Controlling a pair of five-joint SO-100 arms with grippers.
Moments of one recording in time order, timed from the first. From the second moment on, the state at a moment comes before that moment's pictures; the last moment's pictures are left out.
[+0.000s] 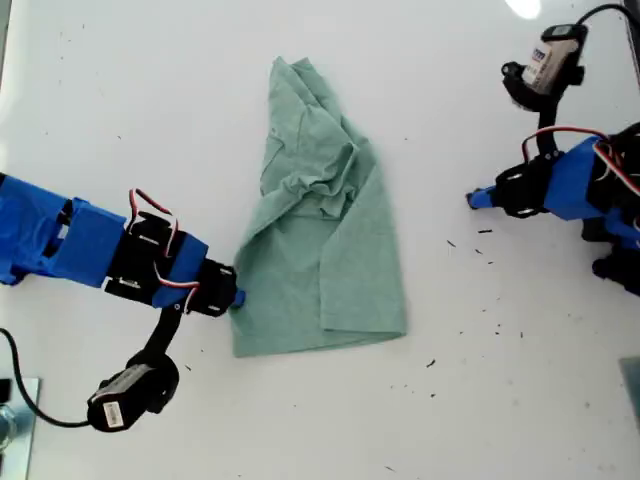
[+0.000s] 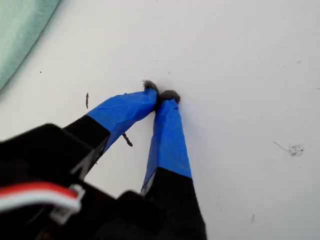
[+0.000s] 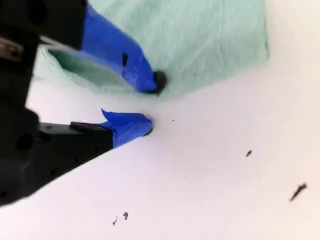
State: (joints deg) arm 0 8.7 86.3 108.5 54.9 -2.8; arm 1 25.0 157.7 167.3 49.0 -41.6
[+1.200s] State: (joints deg) arm 0 3.0 66.9 55.0 65.3 9.3; arm 1 25.0 170.9 171.8 52.5 -41.6
